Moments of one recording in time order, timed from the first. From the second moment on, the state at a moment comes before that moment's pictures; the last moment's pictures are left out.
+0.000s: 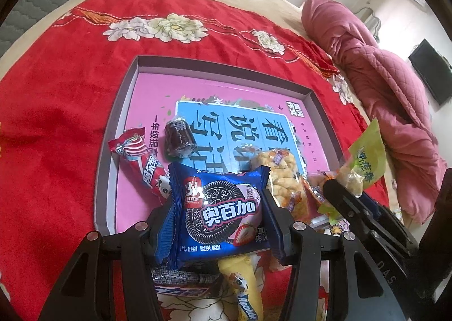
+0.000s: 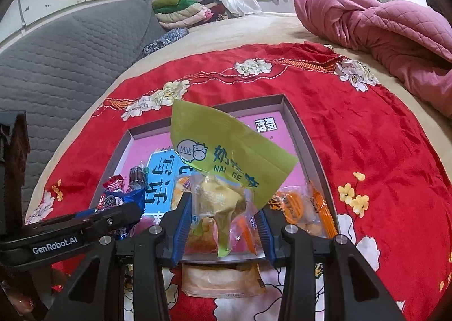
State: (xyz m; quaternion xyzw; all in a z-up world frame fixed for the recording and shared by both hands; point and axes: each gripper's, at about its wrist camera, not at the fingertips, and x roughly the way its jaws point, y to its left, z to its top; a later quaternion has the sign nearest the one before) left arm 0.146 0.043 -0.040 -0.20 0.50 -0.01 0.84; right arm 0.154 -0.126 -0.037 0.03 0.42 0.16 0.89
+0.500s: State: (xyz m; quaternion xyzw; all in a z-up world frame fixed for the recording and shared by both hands) left arm 0.147 0.045 -0.042 -0.20 0.50 -0.01 0.84; right arm 0.159 -0.123 -0.046 0.04 0.43 0.16 0.89
